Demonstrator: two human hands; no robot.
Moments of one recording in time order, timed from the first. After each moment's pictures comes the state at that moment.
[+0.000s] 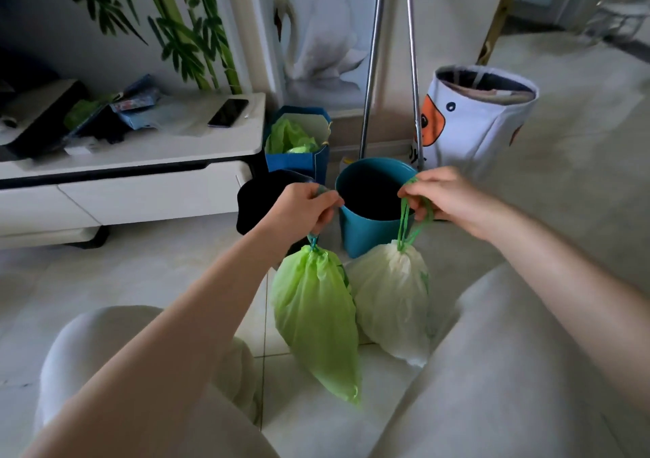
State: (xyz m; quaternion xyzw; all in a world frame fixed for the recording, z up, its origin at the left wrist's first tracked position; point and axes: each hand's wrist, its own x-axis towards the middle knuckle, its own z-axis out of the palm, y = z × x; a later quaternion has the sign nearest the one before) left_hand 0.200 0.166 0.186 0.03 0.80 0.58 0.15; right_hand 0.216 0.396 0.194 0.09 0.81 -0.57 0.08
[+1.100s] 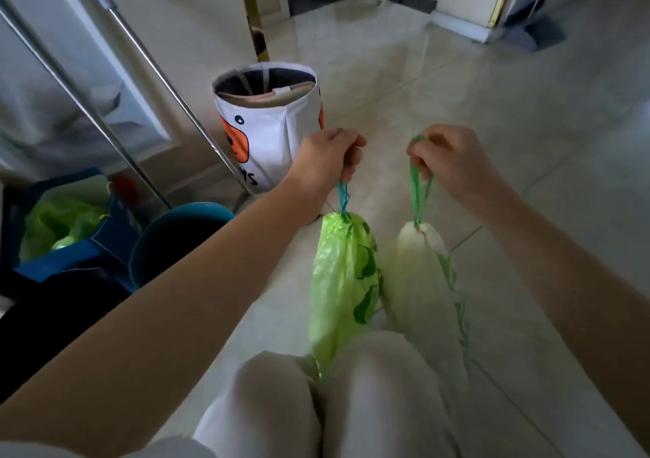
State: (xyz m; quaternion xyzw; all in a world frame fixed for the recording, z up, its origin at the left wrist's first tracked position) left_hand 0.173 0.595 0.216 0.19 0.67 0.66 0.29; right_hand 0.280 0.733 0.205 0.26 0.81 -0.45 -0.25
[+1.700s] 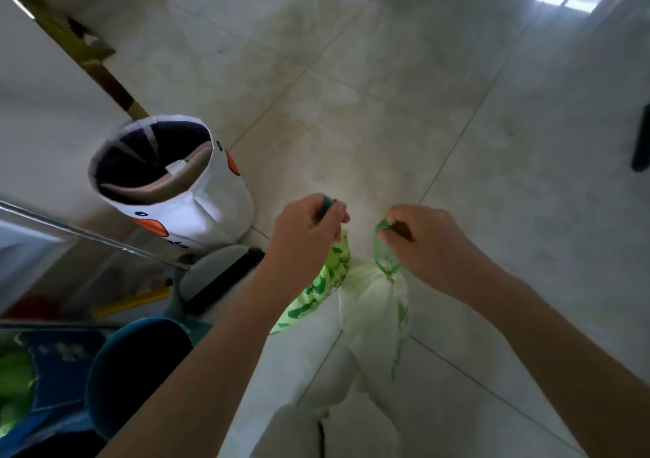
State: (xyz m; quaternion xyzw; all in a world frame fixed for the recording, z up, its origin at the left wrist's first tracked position) left_hand 0.133 0.745 0.318 0.34 0.77 0.44 0.32; right_hand 0.283 0.834 0.326 0.40 0.85 -0.34 -0.03
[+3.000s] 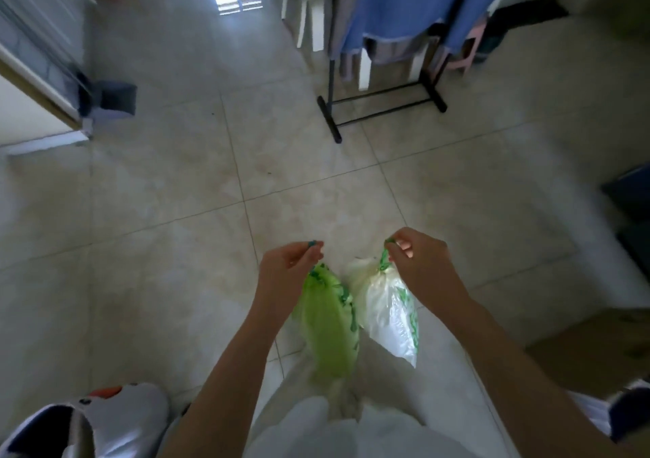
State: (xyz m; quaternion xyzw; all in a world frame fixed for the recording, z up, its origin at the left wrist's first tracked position) left_hand 0.412 0.947 0.635 0.53 0.59 0.29 0.54; right_hand 0.615 0.889 0.647 0.79 0.48 -0.28 -0.26
